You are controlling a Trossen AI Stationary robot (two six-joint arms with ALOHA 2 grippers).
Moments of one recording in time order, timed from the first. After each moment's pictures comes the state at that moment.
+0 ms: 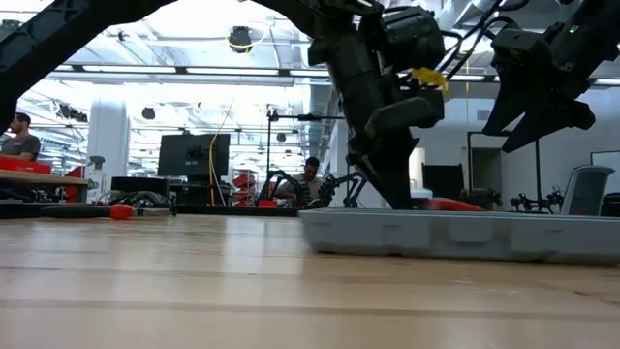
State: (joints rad) left arm 0.01 2.36 2.02 -0.81 0.02 -0.04; right arm 0.23 0.92 0.61 -0.69 0.47 1.13
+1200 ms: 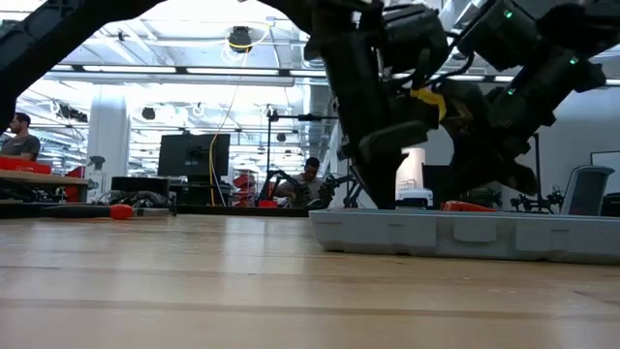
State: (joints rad) left arm -0.01 2.35 1.98 -0.80 -0.18 -0.05; right arm 0.07 1.33 0.47 -0.01 0.15 1.07
